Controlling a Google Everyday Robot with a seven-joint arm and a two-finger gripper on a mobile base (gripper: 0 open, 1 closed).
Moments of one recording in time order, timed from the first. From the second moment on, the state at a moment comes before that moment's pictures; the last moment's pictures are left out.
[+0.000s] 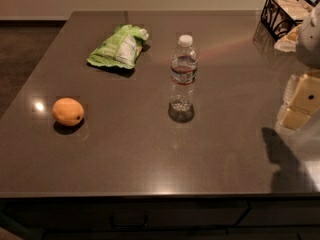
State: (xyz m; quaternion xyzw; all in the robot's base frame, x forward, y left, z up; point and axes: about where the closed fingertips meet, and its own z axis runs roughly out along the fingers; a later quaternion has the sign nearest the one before) arm 0.438 -0.216 0.980 -0.60 0.78 -0.04 0.16
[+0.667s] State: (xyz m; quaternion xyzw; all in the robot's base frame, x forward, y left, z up) arm 0.445 -0.210 0.983 -0.60 0.78 -0.04 0.17
